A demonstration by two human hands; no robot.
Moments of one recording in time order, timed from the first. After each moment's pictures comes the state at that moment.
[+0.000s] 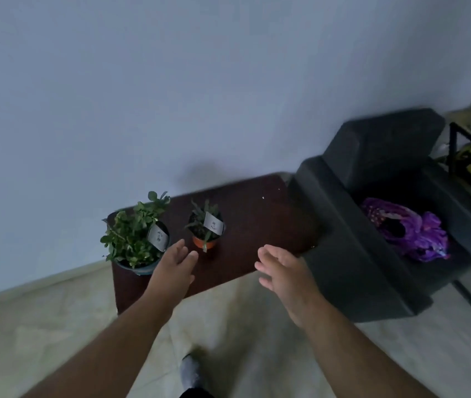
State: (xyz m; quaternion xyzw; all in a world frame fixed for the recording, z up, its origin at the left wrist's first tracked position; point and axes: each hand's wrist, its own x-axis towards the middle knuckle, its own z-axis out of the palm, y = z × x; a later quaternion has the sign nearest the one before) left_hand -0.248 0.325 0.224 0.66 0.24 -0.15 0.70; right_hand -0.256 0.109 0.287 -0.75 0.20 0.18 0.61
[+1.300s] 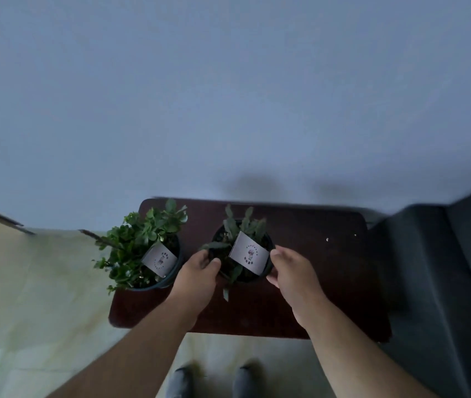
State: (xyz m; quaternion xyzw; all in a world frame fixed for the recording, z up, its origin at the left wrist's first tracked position) left_hand -0.097 0.275 0.138 0.61 0.43 -0.08 0.66; right_hand -0.013 0.108 0.171 -0.74 0.11 0.34 0.56
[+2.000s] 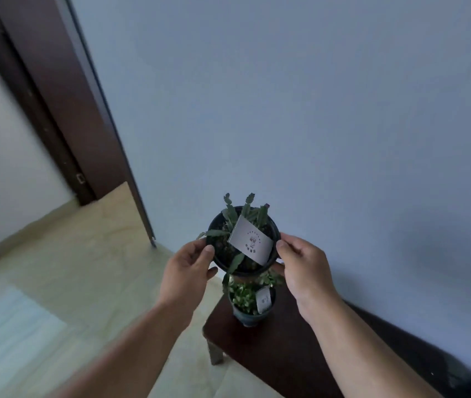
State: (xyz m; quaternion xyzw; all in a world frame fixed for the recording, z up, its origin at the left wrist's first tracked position) left_hand -0.301 0.357 0.402 0.53 0.44 0.33 0.65; right_hand -0.138 0.253 0.409 -0.69 -0.20 0.29 0.63
